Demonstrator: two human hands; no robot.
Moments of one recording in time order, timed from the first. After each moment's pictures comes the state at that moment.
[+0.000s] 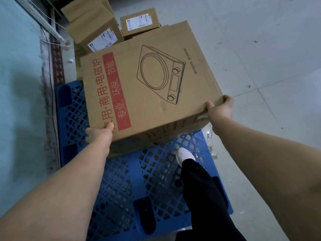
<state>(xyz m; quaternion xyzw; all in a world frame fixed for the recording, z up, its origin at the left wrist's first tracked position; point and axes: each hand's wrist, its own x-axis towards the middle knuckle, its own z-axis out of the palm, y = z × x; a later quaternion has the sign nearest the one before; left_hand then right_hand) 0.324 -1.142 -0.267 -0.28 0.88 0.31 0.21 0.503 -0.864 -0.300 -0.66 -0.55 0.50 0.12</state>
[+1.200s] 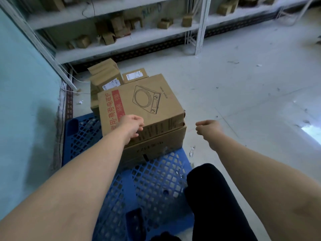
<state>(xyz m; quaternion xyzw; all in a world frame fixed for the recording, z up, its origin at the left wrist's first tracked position) 0.506 -1.118 -0.054 0.06 0.85 0.42 0.32 0.691 -0.940 -0.107 -0.55 -0.61 0.56 0.11</state>
